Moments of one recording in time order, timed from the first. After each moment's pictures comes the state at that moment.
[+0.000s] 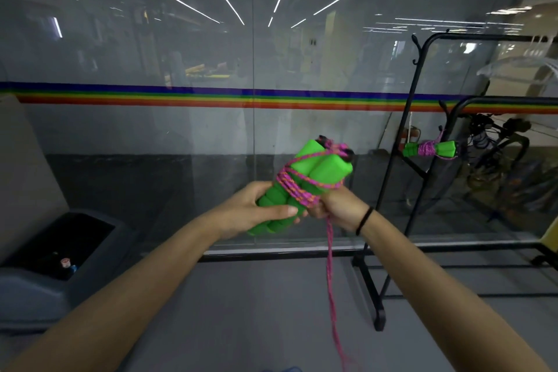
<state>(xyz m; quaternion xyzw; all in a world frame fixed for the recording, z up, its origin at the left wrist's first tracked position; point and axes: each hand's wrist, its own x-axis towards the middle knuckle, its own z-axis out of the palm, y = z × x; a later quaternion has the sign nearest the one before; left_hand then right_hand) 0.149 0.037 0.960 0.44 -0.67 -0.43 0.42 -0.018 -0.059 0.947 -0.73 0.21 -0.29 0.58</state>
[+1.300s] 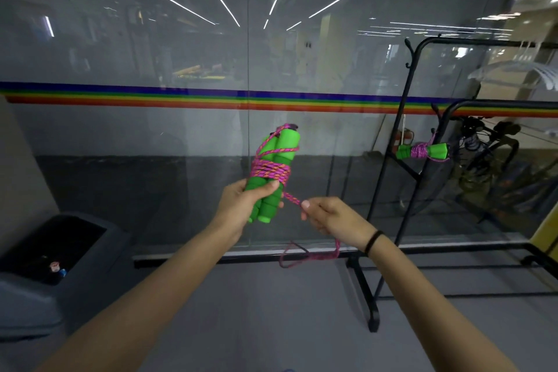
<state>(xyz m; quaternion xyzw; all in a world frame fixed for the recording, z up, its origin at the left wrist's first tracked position) 0.133 0.020 0.947 0.51 -0.39 -0.43 0.63 -0.043 -0.044 0.938 -0.83 0.31 -0.25 0.40</state>
